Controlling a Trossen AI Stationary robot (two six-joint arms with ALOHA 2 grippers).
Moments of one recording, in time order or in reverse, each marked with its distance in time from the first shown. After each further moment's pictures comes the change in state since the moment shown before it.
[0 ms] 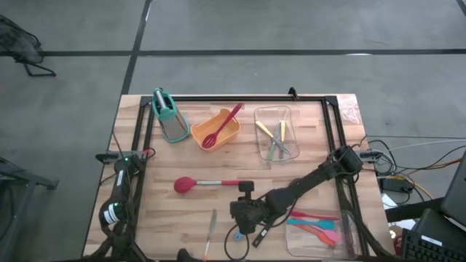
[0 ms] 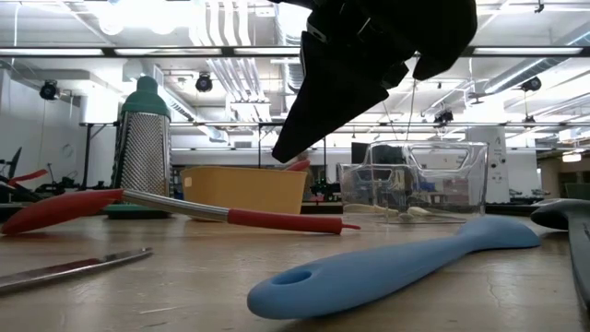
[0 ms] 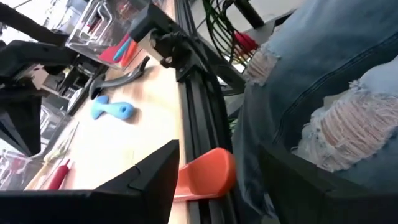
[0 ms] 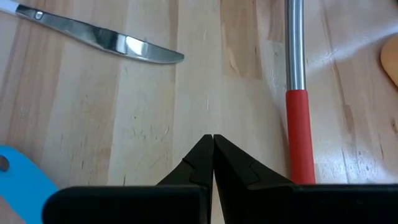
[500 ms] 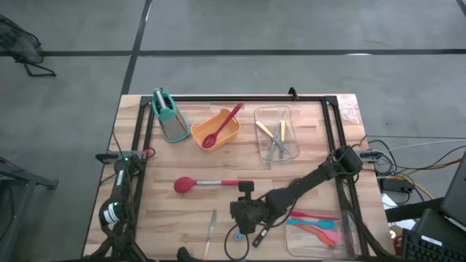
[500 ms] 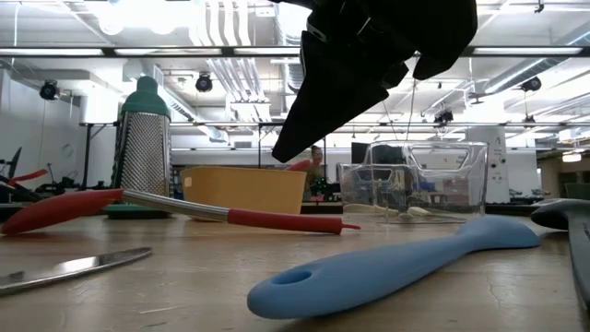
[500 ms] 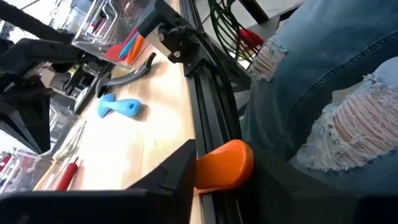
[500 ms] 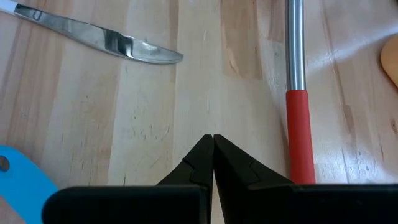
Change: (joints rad) left arm 0.003 -0.001 0.001 -0.071 0.001 -0.044; right arm 0.000 0.000 0.000 0.000 0.000 -0.001
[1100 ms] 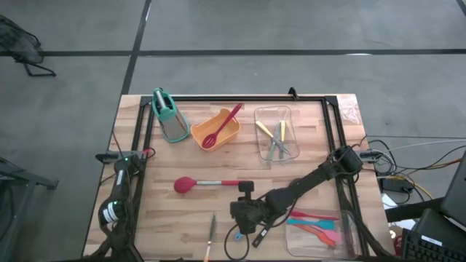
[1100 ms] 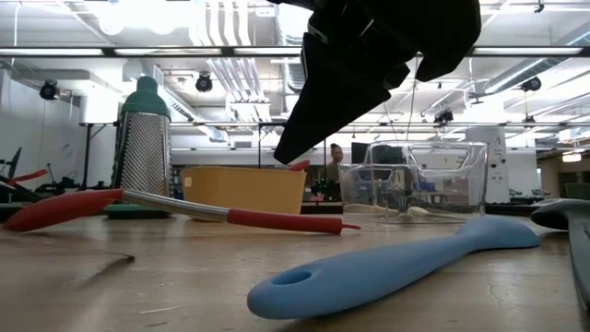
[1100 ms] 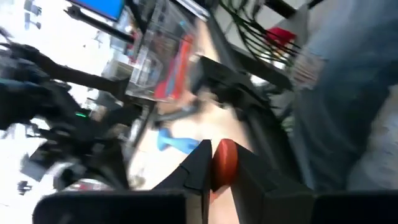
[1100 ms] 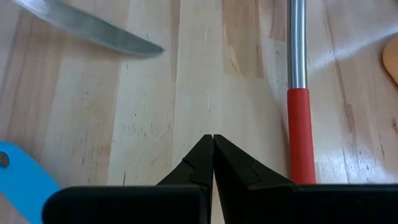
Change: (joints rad) left arm -0.003 -0.021 0.123 -0.064 -0.137 0.319; right arm 0.001 0.000 0.000 -0.005 -0.004 -0.005
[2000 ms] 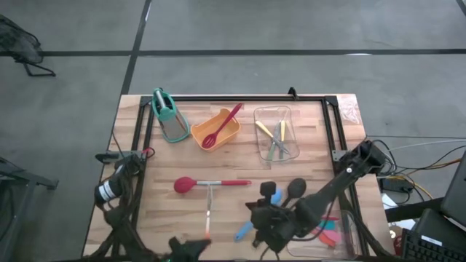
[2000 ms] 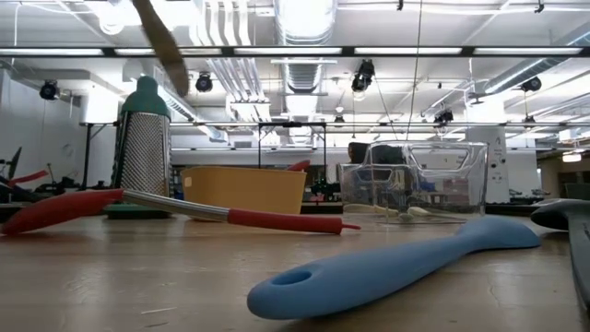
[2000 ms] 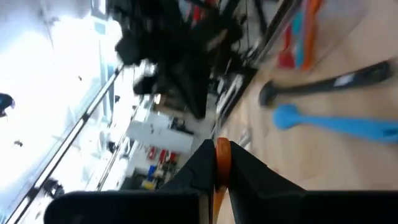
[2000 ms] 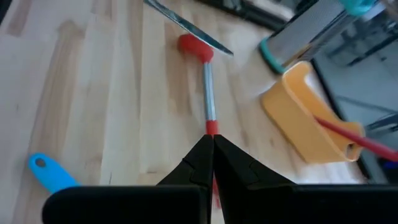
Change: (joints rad) left arm 0.122 -0.257 -0.009 -0.489 -0.240 -0.148; right arm 0.189 -0.215 0.022 -0.186 0.378 0.061
